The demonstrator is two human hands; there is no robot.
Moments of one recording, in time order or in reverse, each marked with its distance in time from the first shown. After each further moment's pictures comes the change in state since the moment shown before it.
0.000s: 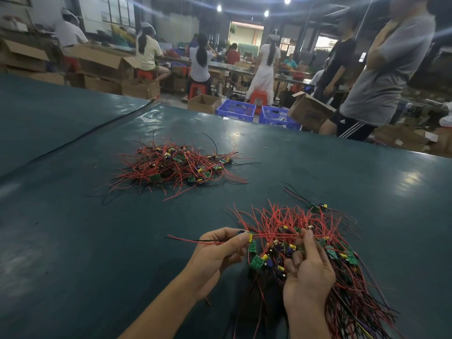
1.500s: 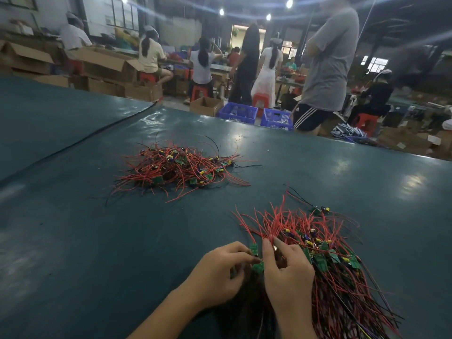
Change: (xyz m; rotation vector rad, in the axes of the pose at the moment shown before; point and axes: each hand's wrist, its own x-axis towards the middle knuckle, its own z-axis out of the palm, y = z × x) left_hand 0.005 -0.026 -0.024 1.229 -0.192 0.617; right_hand -0.014 0.020 -0.007 -1.061 -0.301 -0.600
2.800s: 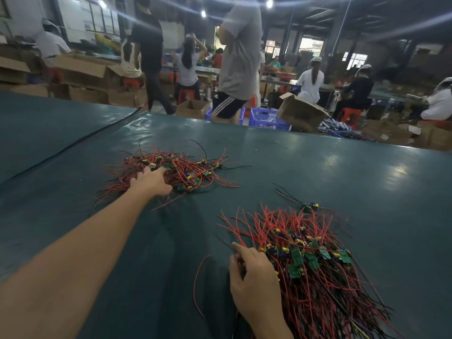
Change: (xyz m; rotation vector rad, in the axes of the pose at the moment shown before) left_hand 0.126 -0.131 -0.145 0.673 -0.130 -0.932; right_hand -0.012 0.003 0.024 -0.257 -0.305 -0.247
